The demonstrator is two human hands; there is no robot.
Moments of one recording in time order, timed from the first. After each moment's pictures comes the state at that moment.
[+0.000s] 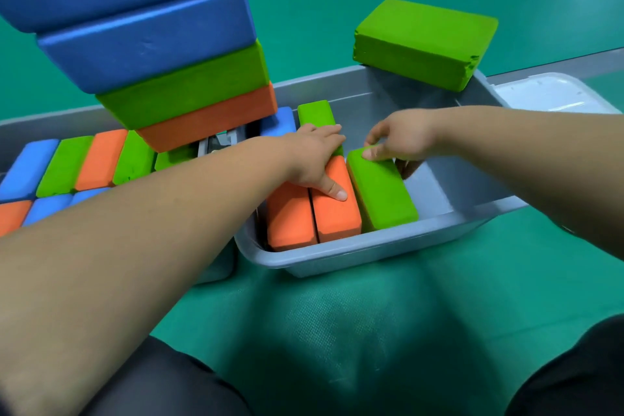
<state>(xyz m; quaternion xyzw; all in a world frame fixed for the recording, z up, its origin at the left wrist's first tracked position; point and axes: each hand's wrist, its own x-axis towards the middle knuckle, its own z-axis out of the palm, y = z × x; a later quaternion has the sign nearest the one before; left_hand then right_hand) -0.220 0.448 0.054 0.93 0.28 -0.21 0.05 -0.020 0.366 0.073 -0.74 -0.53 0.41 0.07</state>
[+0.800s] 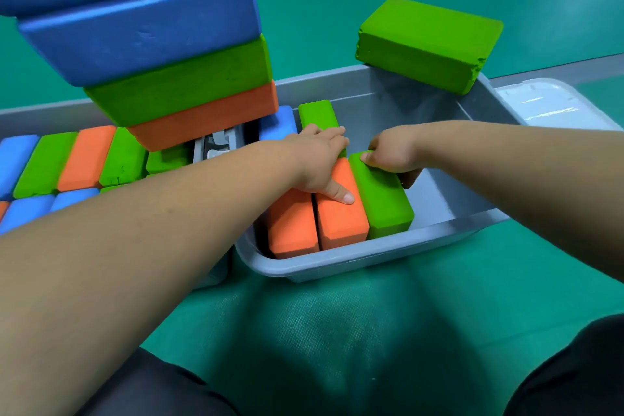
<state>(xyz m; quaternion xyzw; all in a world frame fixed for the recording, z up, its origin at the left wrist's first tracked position) -0.219 0.447 0.051 0.94 0.28 -0.21 0.03 -0.041 0.384 0.052 -0.78 -0.52 0.34 -0.09</state>
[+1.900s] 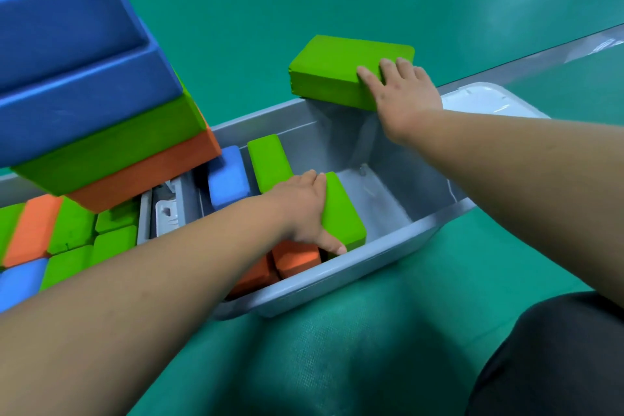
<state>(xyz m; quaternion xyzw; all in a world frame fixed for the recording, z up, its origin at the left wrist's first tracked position) -0.171 0.384 0.052 0.93 0.28 -0.23 0.04 0.067 0.360 0.095 -0.81 -0.56 -0.15 -0.08</state>
